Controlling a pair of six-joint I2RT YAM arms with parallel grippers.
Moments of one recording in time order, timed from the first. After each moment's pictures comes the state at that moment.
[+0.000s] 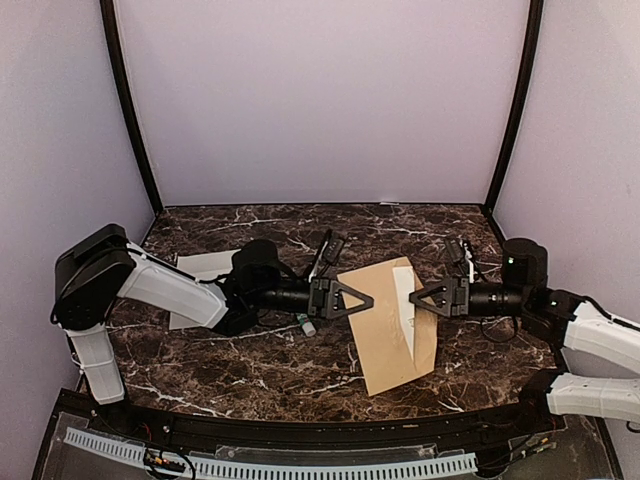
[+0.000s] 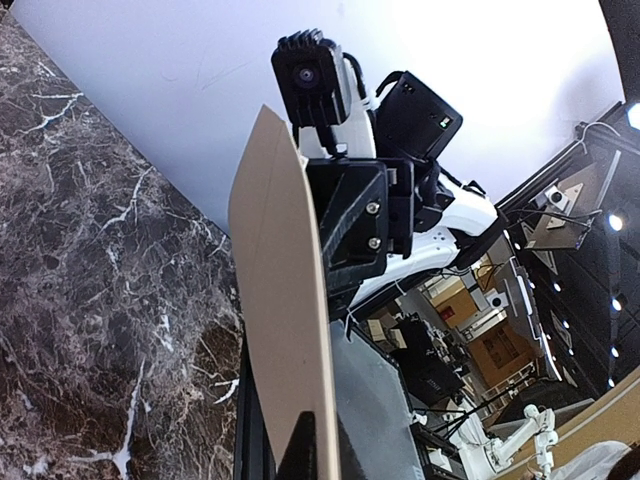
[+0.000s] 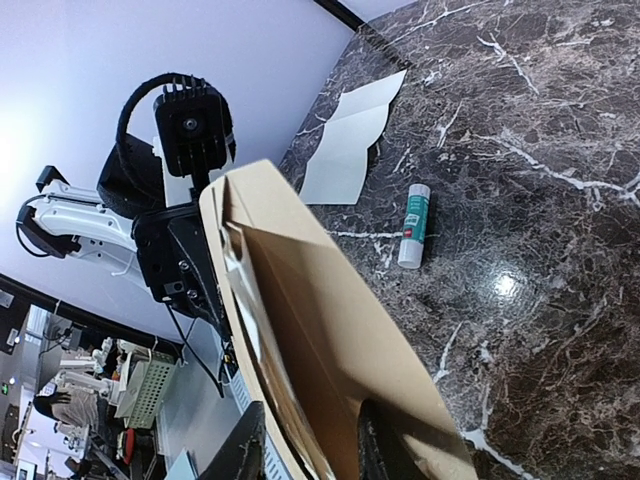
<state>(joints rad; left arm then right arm) -0.96 1.85 0.93 0.93 0.74 -0.90 0.58 0.83 0.47 0.00 -0.65 0.71</state>
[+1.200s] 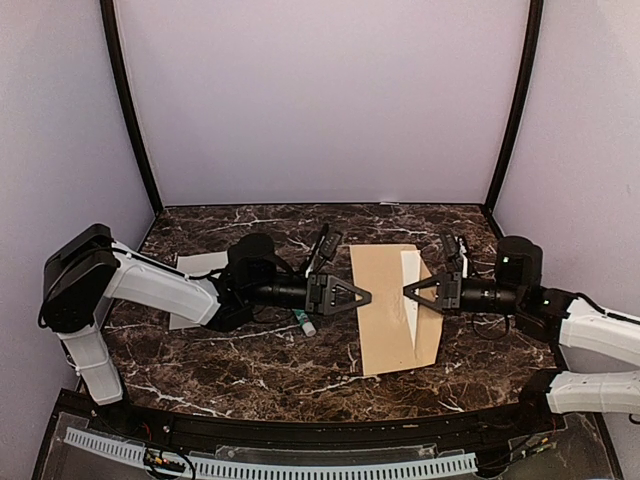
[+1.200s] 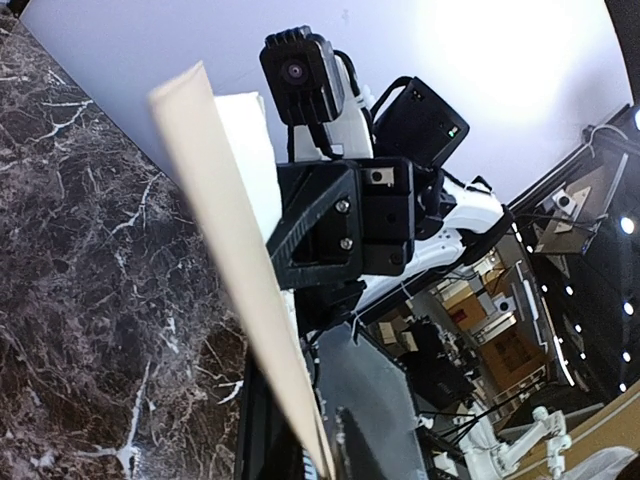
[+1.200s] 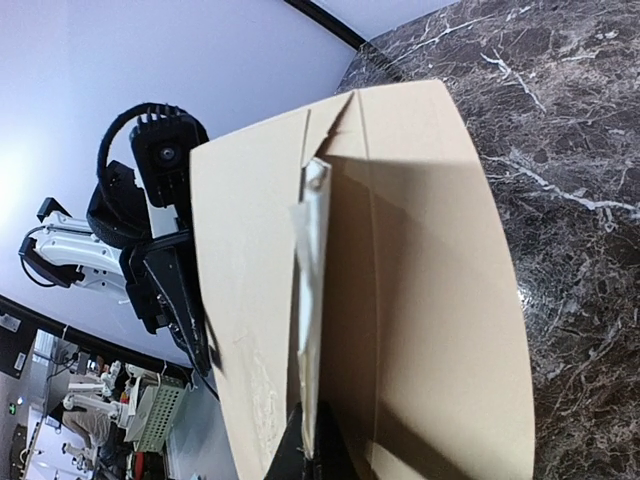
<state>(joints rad) -0.96 1.79 0.93 0.85 0.71 -0.87 0.64 0.88 0.47 0.12 -0.58 0.80</state>
